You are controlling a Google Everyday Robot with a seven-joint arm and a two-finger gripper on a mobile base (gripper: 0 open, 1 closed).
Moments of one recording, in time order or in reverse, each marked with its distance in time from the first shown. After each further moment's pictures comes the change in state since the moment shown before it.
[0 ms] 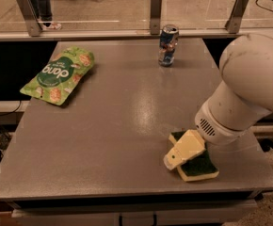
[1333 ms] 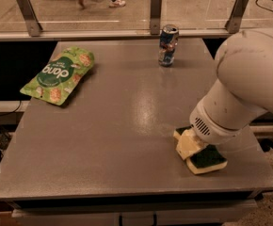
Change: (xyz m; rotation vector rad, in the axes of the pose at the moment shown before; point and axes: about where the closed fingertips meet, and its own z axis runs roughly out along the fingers) arm -0.007 0.010 -0.005 -0.001 -0.018 -0.002
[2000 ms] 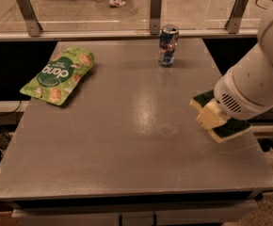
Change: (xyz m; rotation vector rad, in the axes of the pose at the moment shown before) arm -0.026 -0.037 -0.066 0.155 -0.160 -0.158
